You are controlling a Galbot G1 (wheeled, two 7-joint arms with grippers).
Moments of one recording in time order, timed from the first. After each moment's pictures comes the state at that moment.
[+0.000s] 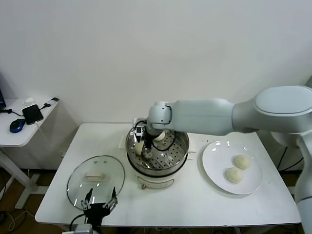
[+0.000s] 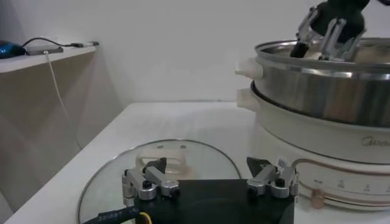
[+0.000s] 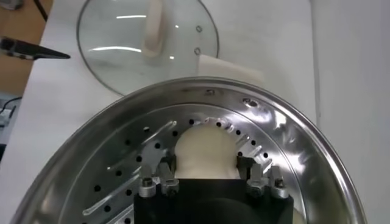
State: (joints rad) left arm 1.76 -1.51 -0.48 -2.09 -0.04 0.19 -0.17; right arm 0.60 1.37 -1.57 1.24 0.97 -0.53 -0.53
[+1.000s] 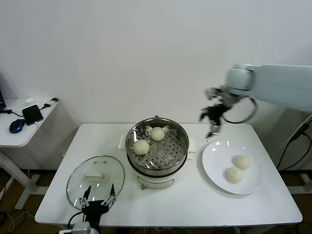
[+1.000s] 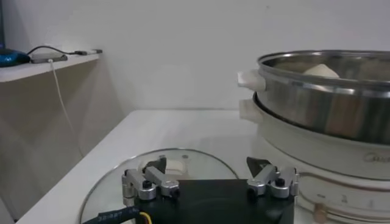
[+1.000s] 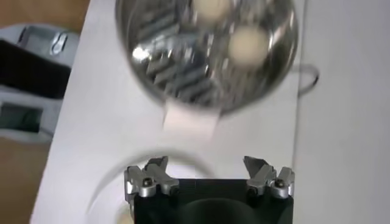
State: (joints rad) left arm 1.76 -1.51 -0.49 -2.11 -0.05 0.19 -0.17; right arm 0.97 0.80 -1.90 1.34 0.73 -0.15 -0.99
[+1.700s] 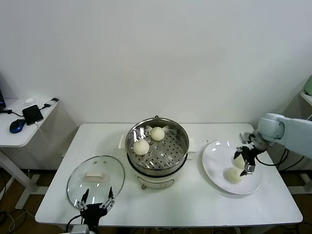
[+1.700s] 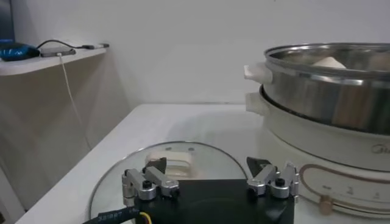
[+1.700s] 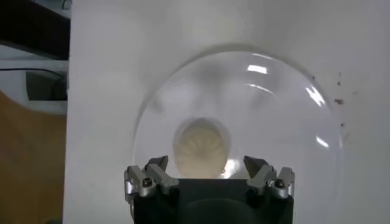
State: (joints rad) left arm 1.78 -1.53 -0.50 -2.12 -0.04 0.19 -0.17; right arm 0.51 0.61 -1.63 1.26 0.43 -0.19 -0.93
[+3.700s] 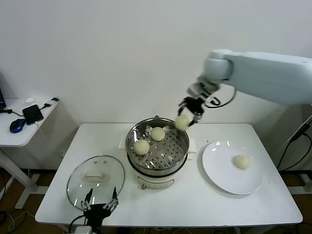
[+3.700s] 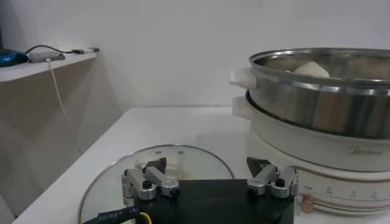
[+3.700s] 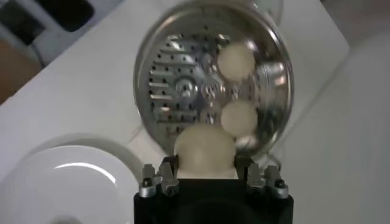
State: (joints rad) left arm 1.80 -1.52 -0.47 -2.15 -0.02 0.20 -0.17; right arm 0.93 1.13 -1.59 1.37 0.40 0.24 -1.09
